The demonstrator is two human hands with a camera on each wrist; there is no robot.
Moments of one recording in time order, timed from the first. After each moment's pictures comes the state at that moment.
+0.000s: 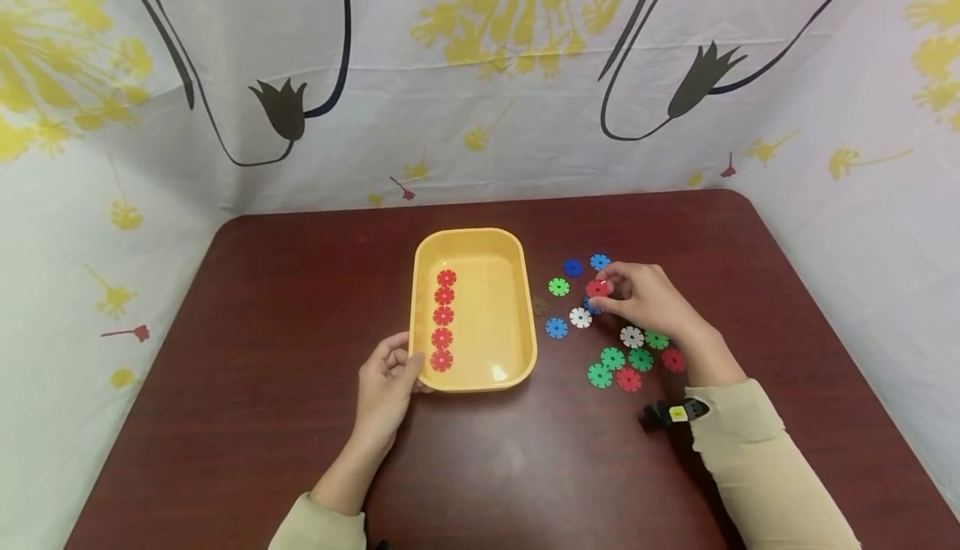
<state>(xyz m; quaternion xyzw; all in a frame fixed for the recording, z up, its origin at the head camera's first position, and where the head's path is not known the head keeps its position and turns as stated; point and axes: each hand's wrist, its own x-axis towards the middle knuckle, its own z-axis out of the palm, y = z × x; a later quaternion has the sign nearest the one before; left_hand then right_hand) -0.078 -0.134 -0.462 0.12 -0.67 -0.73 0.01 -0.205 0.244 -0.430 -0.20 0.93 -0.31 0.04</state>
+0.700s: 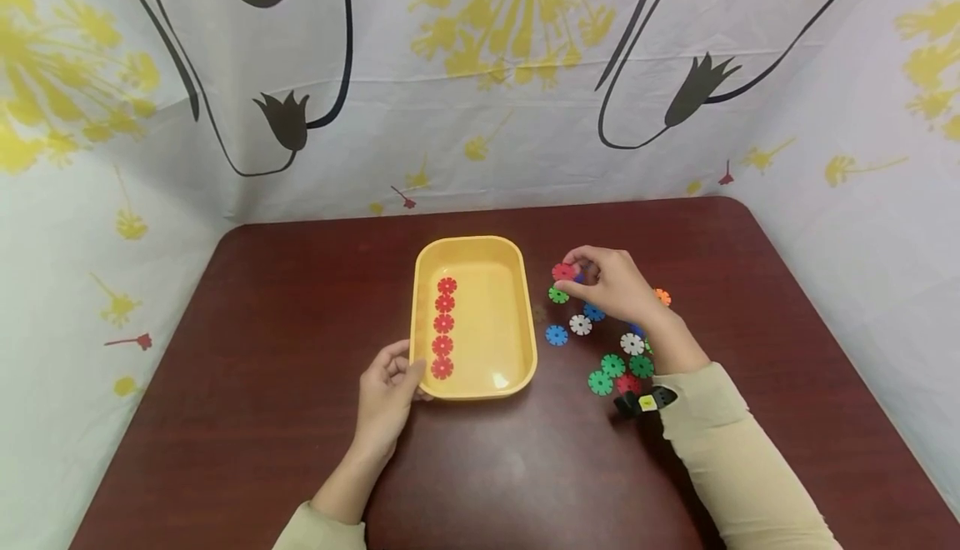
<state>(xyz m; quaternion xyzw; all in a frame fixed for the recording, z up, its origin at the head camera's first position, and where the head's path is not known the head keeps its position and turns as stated) -0.076 -0.134 -0.460 0.12 -0.68 -0.72 0.01 -0.220 0.197 -0.410 -0.21 0.91 -0.35 -0.01</state>
